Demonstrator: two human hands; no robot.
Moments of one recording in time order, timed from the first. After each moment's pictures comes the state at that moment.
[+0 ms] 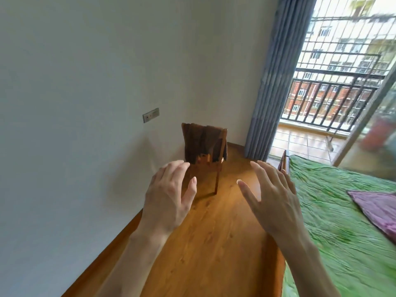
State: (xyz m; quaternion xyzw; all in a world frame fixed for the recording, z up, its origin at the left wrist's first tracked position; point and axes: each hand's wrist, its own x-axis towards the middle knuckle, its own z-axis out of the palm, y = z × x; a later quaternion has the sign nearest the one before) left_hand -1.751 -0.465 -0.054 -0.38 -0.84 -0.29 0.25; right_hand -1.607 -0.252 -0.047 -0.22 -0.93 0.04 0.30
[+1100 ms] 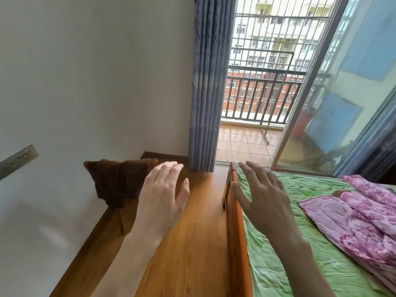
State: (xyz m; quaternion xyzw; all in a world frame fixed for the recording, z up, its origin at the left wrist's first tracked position) left_hand -2.007 -0.004 -0.080 -0.48 -0.79 -0.33 0.20; right_hand -1.799 0.137 -0.047 -0.35 -0.90 0.00 0.25
